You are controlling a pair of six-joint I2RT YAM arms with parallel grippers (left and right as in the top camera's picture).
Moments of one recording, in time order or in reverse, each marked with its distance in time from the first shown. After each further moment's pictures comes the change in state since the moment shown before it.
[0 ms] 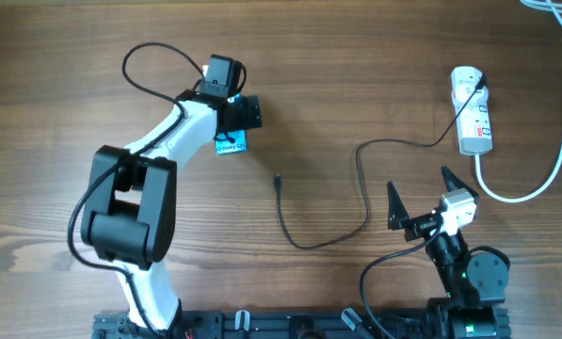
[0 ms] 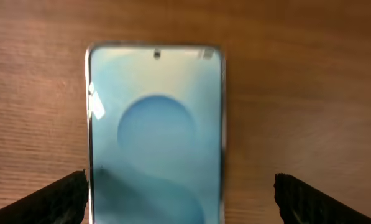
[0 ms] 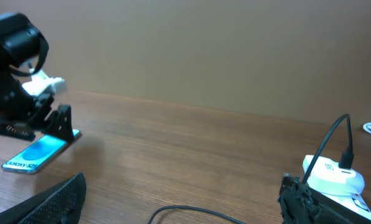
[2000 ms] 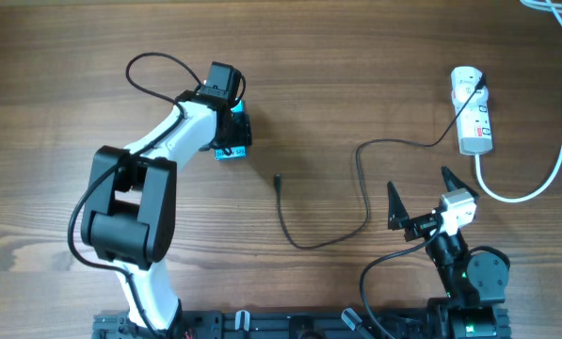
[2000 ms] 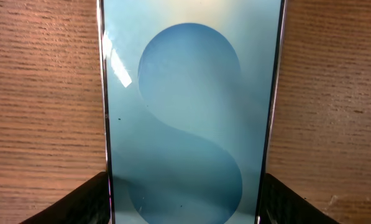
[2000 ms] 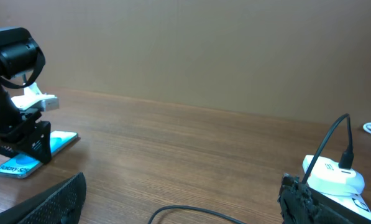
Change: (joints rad) left arm 0.000 0.005 -0.010 -0.179 0.026 0.045; right arm 0.000 0.000 0.000 0.000 0.000 0.000
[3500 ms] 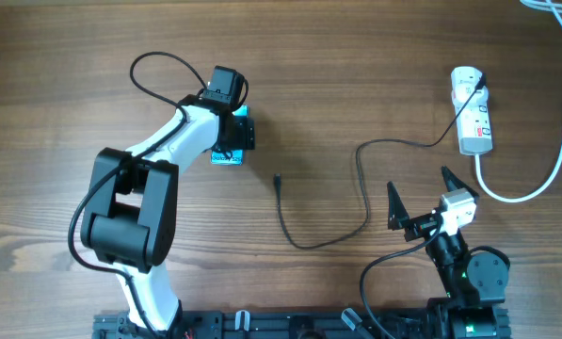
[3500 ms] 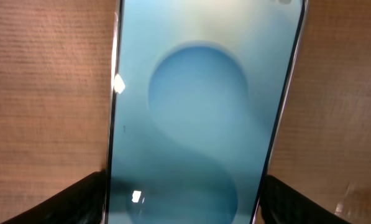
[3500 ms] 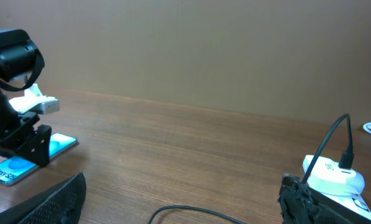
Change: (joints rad) left arm -0.016 -0.013 -0.031 0.010 -0.034 0.050; right arm 0.000 0.000 0.000 0.000 0.000 0.000
